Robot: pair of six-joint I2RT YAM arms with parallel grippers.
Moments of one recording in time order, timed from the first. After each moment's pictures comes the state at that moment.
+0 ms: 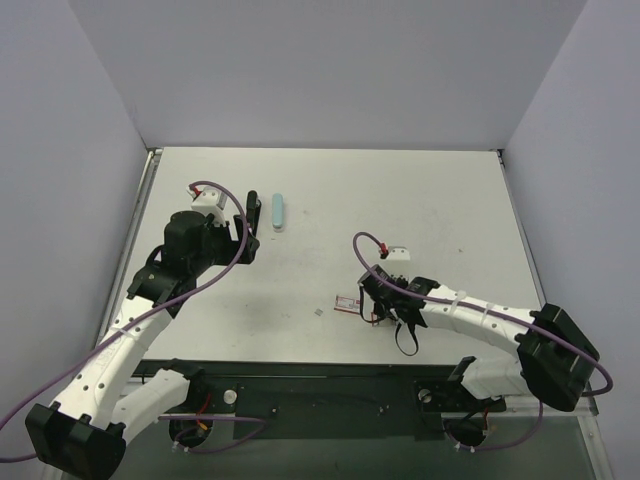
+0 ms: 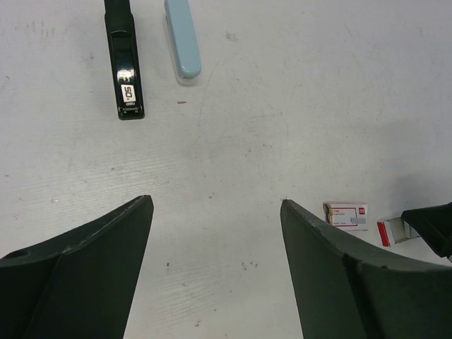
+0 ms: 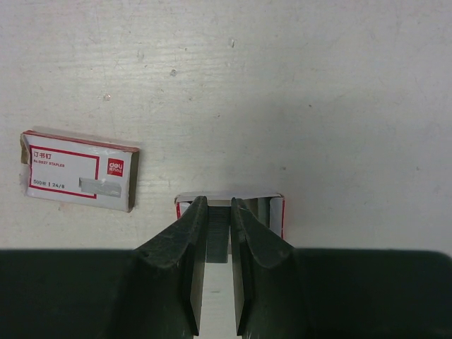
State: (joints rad) left arm -0.36 0.93 0.89 -0.44 0.01 -0.33; right arm 0.86 1.28 0.64 -0.50 0.49 0.78
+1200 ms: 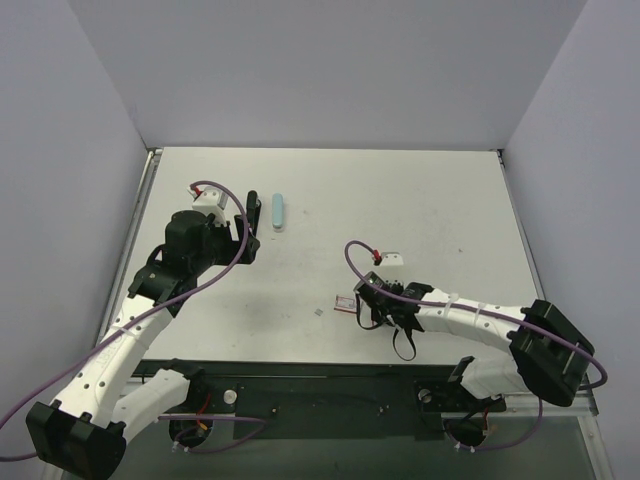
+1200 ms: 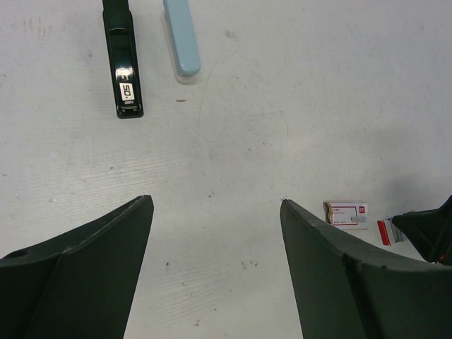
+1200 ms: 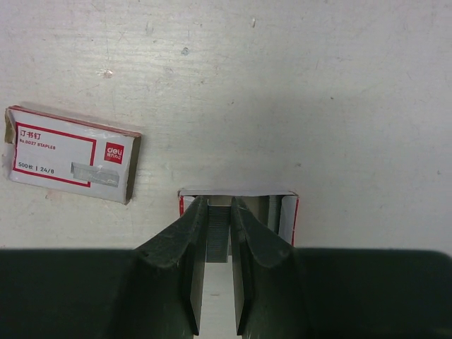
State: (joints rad) left arm -0.36 0.93 0.89 -0.44 0.02 -0.33; right arm 0.90 1.33 0.61 -0.44 0.49 0.76
